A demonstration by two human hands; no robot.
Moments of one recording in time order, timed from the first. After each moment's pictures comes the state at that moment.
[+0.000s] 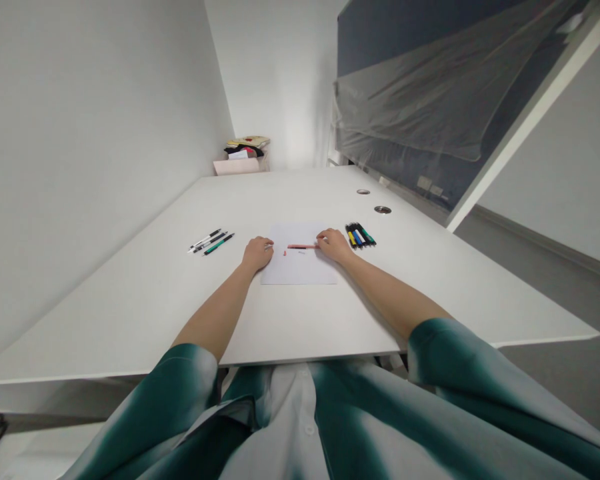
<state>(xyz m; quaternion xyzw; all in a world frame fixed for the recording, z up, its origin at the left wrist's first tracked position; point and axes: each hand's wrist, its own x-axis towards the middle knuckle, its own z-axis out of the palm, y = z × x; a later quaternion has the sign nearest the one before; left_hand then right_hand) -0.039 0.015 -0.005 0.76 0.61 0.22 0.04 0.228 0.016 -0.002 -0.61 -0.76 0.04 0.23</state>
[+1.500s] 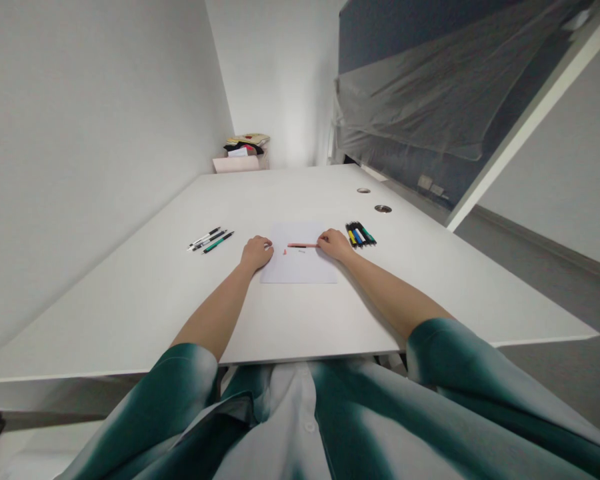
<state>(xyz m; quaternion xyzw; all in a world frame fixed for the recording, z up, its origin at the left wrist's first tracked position) -0.038 0.010 -0.003 0.75 0.64 0.18 0.04 0.231 0.019 -0.004 -0.62 -0.76 0.06 0.19</state>
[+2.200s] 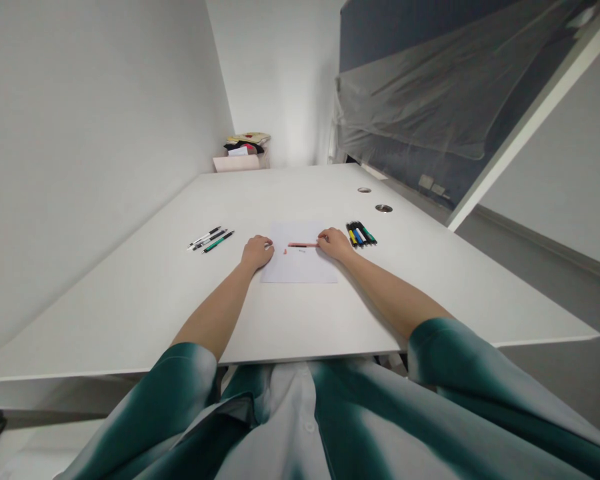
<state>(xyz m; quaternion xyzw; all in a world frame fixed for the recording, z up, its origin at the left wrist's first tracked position) -0.036 0.008 0.001 0.74 0.65 0.17 0.05 0.231 0.017 -0.005 -0.62 -0.75 0.05 0.22</state>
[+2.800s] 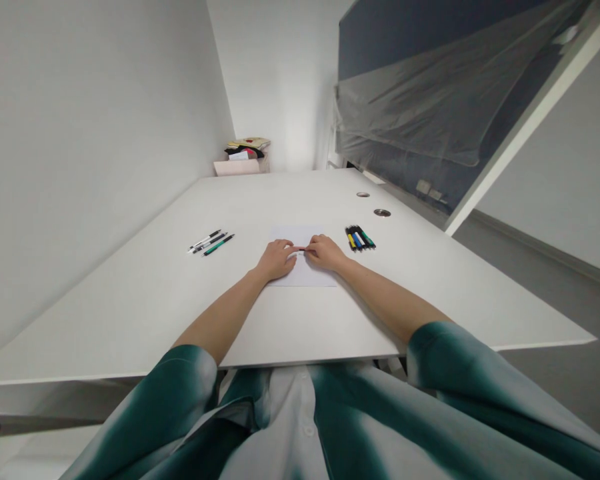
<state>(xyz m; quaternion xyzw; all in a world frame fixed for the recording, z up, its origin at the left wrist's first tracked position) 0.002 -0.015 0.002 0.88 0.43 0.19 -0.05 0.211 -0.002 0.004 -0.45 -0.88 -0.04 0.16</state>
